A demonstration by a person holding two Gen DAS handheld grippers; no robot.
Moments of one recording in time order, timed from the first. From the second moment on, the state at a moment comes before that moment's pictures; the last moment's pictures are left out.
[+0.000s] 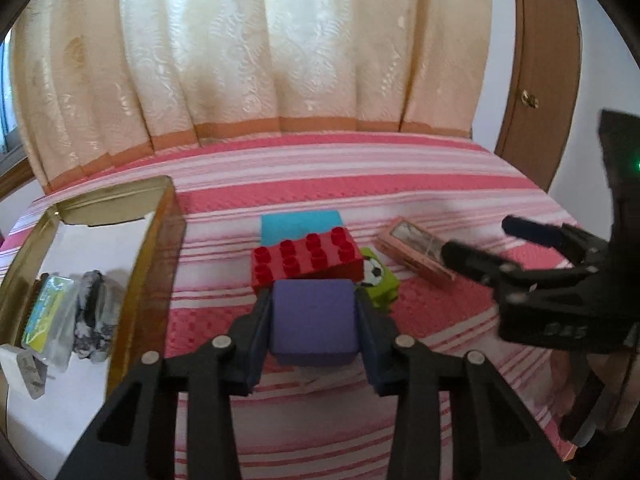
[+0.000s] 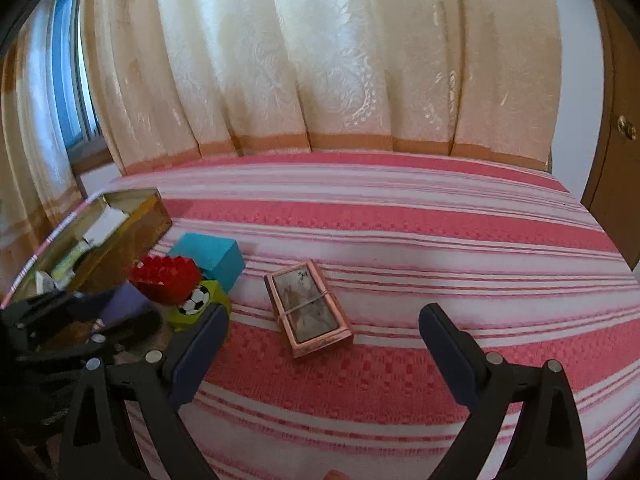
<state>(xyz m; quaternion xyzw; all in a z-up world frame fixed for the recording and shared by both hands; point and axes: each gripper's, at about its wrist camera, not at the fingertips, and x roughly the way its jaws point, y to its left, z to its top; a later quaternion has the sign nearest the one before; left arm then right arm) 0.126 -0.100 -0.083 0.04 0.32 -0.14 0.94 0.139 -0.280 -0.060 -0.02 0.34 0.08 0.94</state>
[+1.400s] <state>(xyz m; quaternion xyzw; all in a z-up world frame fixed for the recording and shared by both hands) 0.102 -0.088 -0.069 0.03 0.23 -0.06 0.97 0.134 -0.270 -0.044 -0.04 0.27 0.05 0.96</state>
